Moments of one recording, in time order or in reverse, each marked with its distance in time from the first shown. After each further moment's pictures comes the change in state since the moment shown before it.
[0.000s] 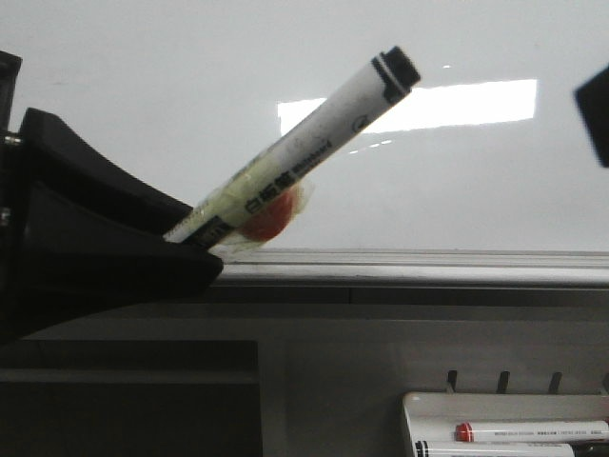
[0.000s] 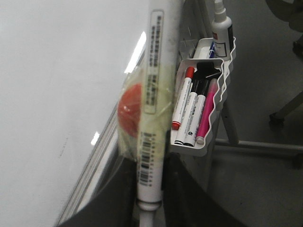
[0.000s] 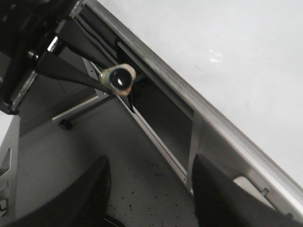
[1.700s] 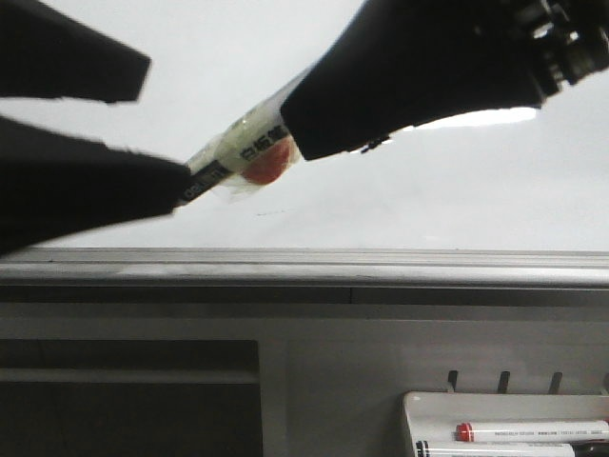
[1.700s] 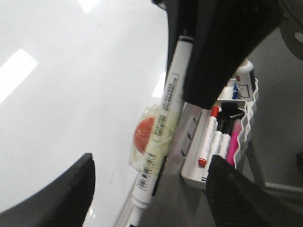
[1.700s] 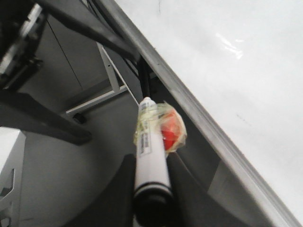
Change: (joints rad) left arm 0.013 -0.224 0.000 -0.071 0.042 0.010; right arm 0.168 0.360 -0.155 0.025 -0.211 -0.012
